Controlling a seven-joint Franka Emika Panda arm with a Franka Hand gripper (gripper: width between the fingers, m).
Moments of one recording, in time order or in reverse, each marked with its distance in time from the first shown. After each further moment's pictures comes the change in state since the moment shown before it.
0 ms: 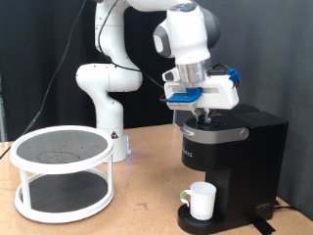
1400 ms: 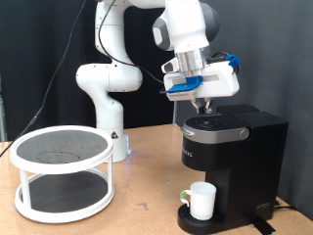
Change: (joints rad) arm 0.001 -0.072 0.001 -0.040 -0.002 0.077 -0.015
